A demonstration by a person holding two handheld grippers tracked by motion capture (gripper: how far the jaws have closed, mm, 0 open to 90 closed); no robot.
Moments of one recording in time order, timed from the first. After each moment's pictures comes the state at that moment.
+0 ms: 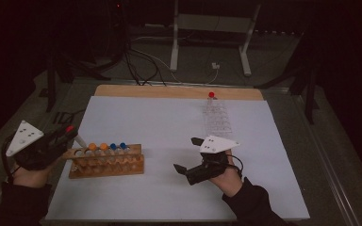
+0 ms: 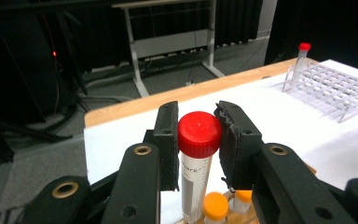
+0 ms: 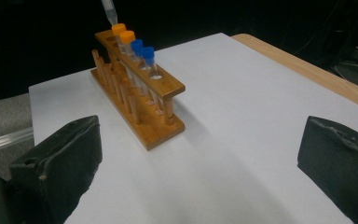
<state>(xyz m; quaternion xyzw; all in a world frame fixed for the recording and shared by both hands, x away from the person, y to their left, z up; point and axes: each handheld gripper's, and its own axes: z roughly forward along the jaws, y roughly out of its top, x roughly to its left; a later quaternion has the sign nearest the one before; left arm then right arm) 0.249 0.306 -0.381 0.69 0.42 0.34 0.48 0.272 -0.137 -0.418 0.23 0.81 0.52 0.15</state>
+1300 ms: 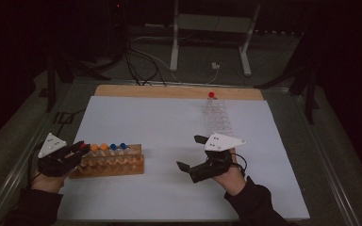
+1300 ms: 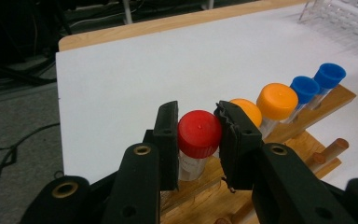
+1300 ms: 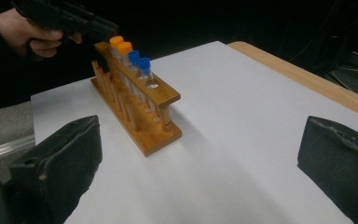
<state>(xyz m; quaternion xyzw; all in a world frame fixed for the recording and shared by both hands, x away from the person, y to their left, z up) 0.265 0.302 -0.444 0.73 0.47 0.27 0.42 0.272 -0.146 -0.411 0.23 0.80 0.53 0.15</state>
